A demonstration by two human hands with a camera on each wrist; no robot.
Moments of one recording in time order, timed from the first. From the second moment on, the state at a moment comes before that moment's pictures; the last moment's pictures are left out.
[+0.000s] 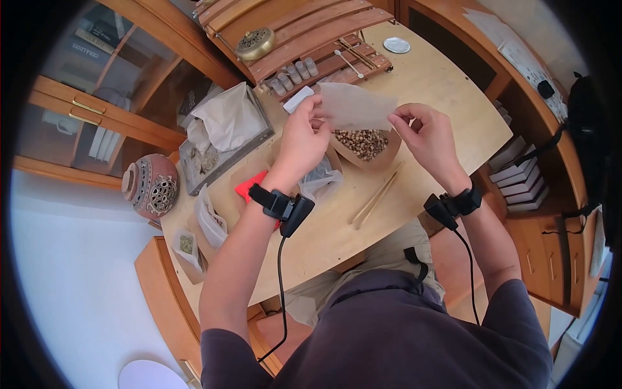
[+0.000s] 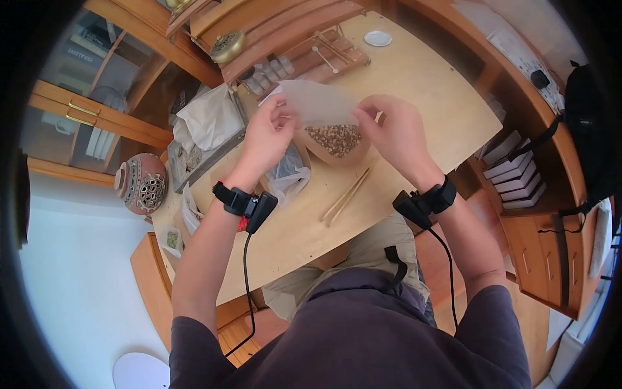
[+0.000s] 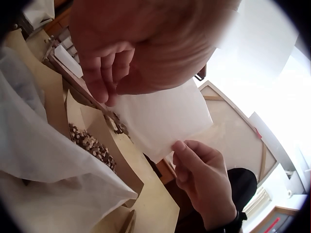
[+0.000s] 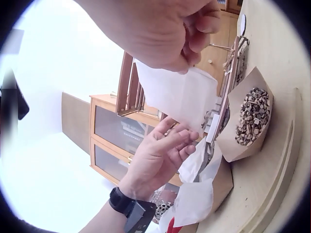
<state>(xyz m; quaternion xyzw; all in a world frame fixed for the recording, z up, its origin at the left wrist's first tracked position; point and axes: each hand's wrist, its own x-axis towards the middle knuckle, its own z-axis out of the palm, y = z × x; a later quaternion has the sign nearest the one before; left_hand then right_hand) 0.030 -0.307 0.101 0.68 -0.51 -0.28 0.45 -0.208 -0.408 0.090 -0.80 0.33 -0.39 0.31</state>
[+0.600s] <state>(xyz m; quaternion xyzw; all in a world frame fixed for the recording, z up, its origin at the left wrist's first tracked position) 0.003 -0.305 0.108 0.65 -0.56 -0.26 0.44 -0.205 -0.410 0.097 -0.76 0.34 -0.41 0.37</state>
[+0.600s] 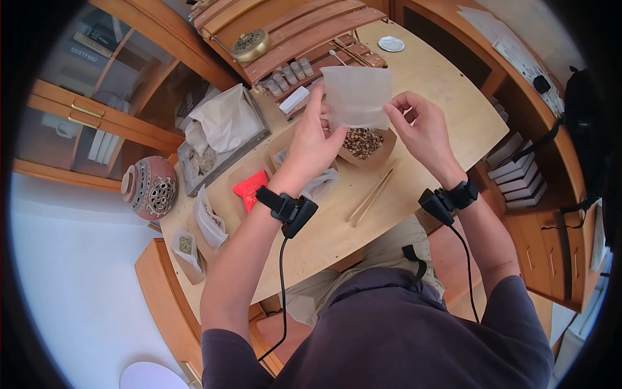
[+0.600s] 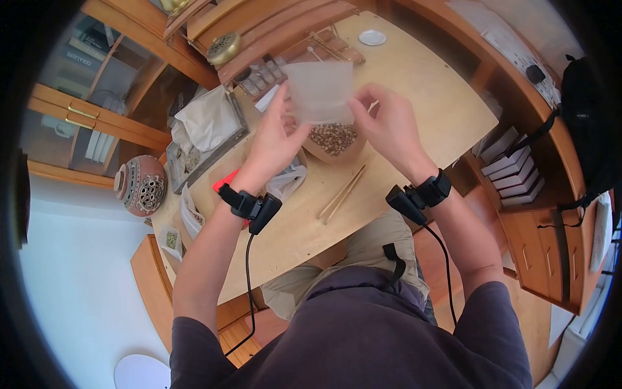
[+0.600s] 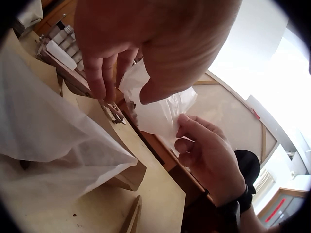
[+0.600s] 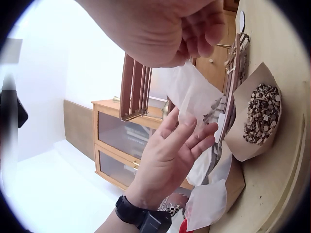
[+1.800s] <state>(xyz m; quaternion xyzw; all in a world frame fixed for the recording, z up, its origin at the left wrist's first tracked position) -0.001 -0.318 0.094 0.63 -0.49 -0.32 0.51 -0.179 -0.420 0.055 -0.66 0.30 -0.40 0.57</state>
